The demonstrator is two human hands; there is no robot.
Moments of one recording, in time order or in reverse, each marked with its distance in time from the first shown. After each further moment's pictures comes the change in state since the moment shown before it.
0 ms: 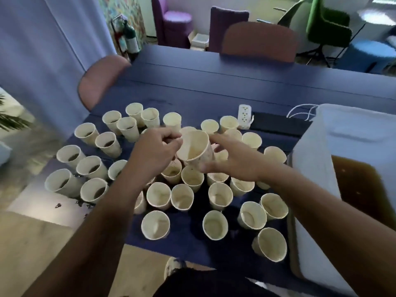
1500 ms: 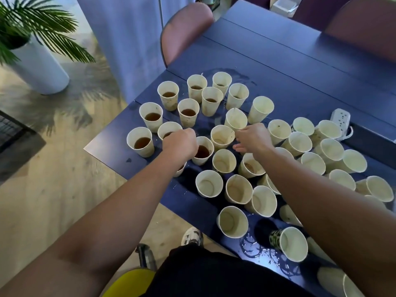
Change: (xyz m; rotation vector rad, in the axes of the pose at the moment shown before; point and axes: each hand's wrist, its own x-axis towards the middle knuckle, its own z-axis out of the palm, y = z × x) left_hand 0.040 -0.227 -0.067 0.599 -0.197 -0.439; right_hand 0.217 -0.050 0.166 0.256 0.178 0.639
